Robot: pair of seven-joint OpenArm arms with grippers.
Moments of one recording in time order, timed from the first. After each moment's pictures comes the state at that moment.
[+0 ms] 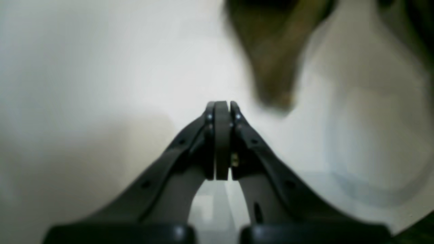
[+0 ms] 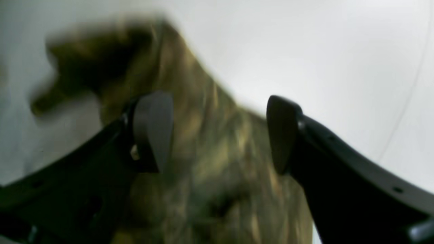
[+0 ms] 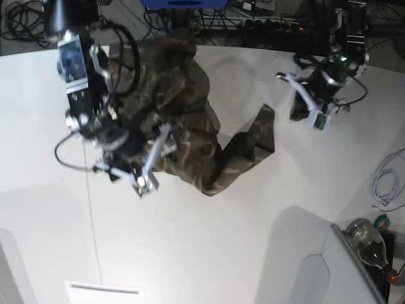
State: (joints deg) left arm 20.5 -18.5 -5.6 88.2 -8.0 -24.3 16.9; right arm -5.2 2.2 -12.4 99.0 2.2 16.9 -46.3
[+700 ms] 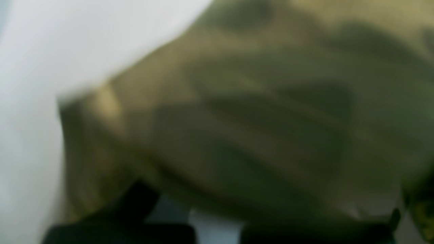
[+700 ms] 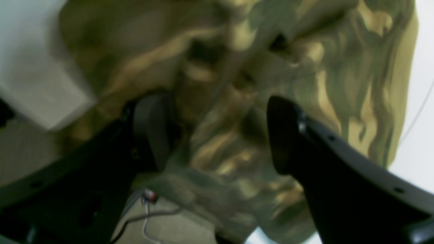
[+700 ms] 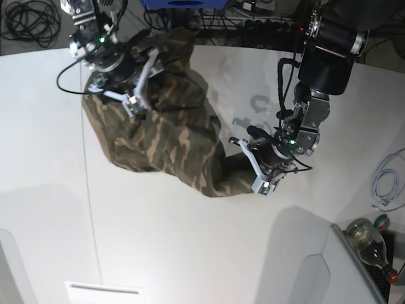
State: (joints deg) left arm -14.7 -13.7 16.7 47.1 -9.8 -18.8 13.1; right arm -22.7 2.4 -7.1 92.6 -8.1 17.5 -35.0
